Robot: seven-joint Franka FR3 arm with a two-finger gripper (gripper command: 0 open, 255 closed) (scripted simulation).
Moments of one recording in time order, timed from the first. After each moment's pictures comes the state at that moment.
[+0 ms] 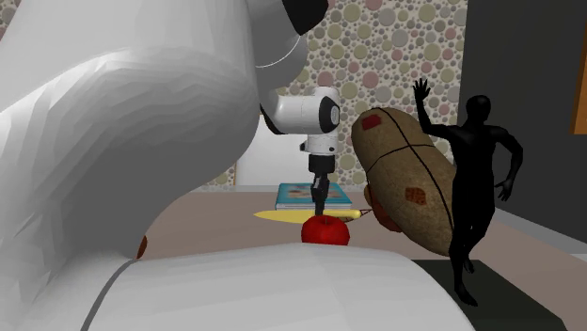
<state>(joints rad) -0.17 0.58 -0.58 -1.55 0.36 1.98 -1.64</state>
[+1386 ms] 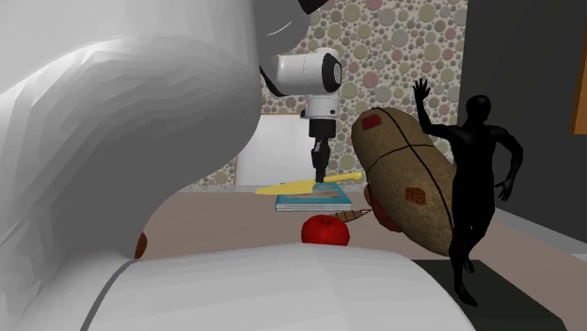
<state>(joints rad) -0.17 0.51 -0.61 -1.40 0.31 1.77 -1.60</state>
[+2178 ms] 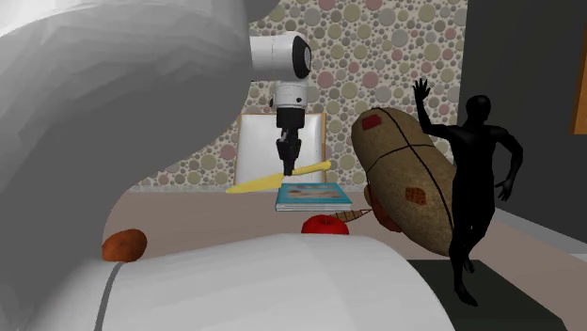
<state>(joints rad) 0.02 0.31 -0.61 -1.59 0.21 1.80 -1.44</state>
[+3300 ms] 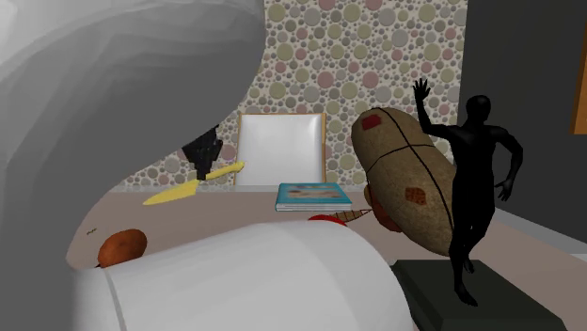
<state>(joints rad) 0.30 0.10 -0.48 -1.82 0.09 1.88 -1.01</state>
